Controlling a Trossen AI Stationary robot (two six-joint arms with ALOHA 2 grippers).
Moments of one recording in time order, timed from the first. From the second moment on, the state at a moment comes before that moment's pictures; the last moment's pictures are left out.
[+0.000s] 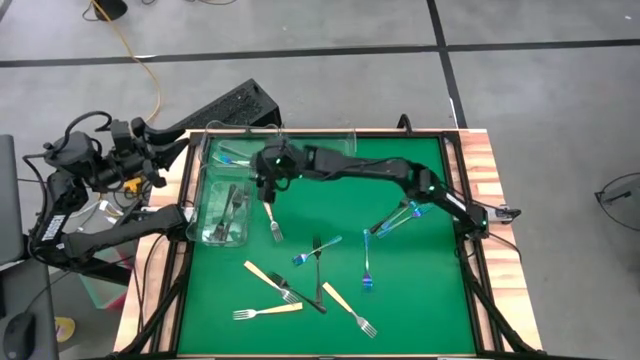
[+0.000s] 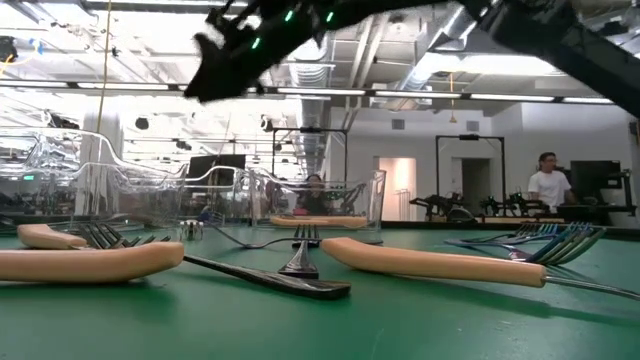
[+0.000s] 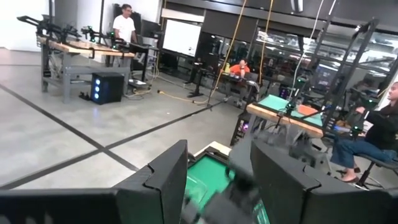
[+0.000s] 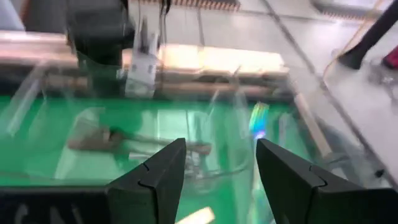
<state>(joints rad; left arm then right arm) 0.57 0.46 1.16 -0.68 0.03 -0.25 -0.16 2.40 2.35 -0.41 0.05 -0.16</state>
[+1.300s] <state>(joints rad) 0.46 0.73 0.96 -0.16 0.28 -0.36 -0.16 1.20 2.13 -1.53 0.24 0.15</state>
